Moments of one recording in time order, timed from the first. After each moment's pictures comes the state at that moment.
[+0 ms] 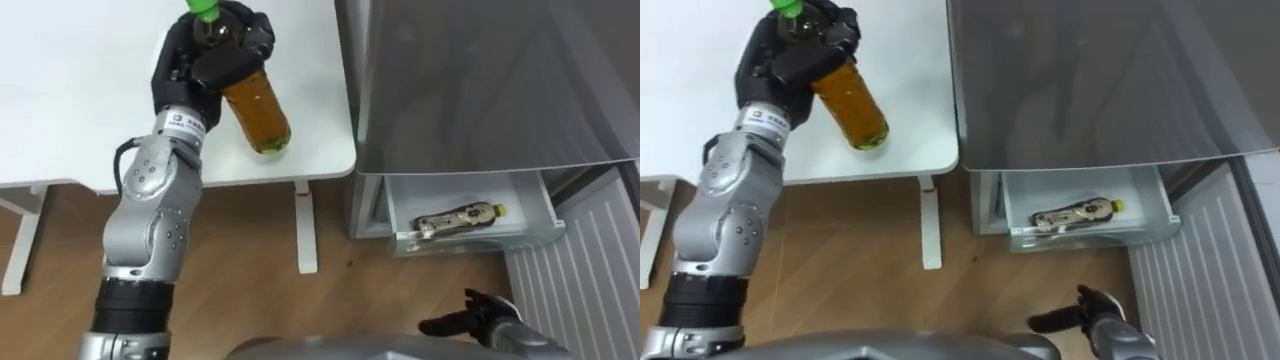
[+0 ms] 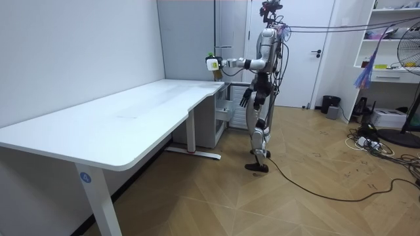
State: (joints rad) left arm -0.04 0.17 -0.04 -0.10 -0.48 0.19 0.03; right arm 0.03 -0.21 0.09 1.07 0.05 0.07 0.11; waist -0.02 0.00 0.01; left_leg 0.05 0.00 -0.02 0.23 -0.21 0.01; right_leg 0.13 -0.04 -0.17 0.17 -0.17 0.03
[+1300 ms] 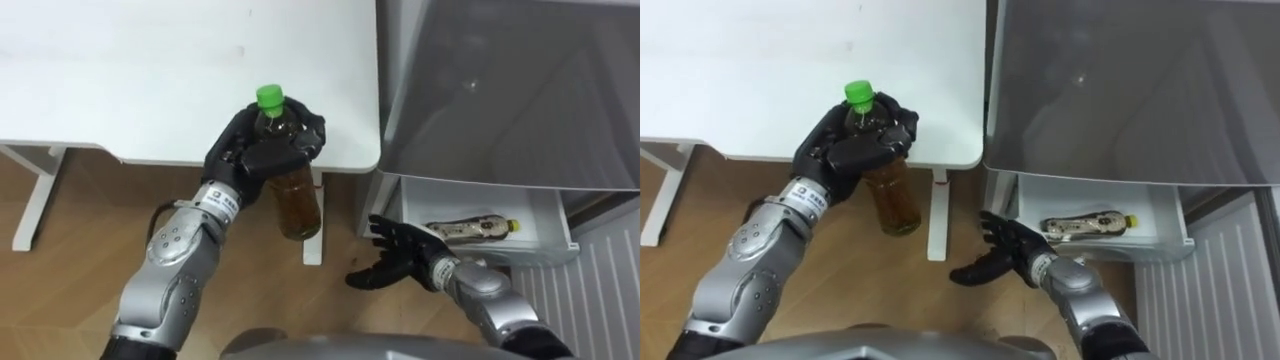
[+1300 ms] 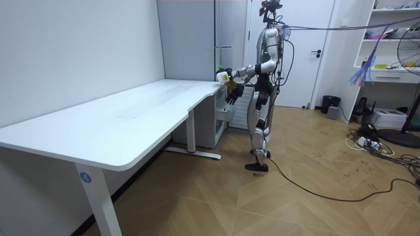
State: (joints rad) left arm 0.18 0.22 -0.18 -0.05 -0.46 0.15 -0.13; right arm 0.03 -0.19 0.25 0.70 0.04 0.06 0.35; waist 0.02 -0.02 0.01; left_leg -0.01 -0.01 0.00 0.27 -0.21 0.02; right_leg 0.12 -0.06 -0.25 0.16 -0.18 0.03
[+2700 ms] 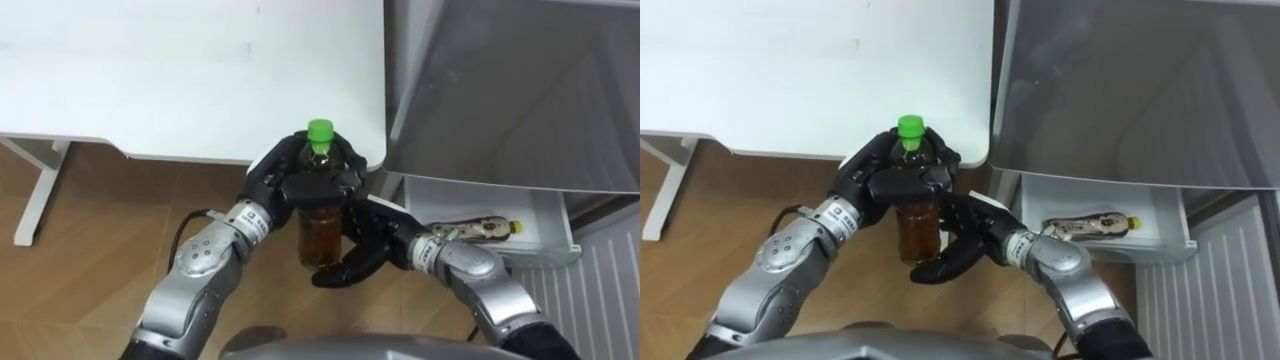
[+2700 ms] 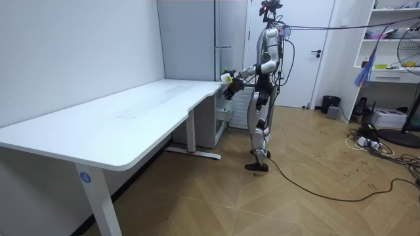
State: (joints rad) left arm 0.19 0.22 -0.32 -0.04 -0.38 0.14 -0.21; right arm 0.07 -0.21 0.35 0.39 0.05 0.07 0.55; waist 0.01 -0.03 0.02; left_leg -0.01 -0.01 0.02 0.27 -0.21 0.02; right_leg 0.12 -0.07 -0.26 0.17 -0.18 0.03
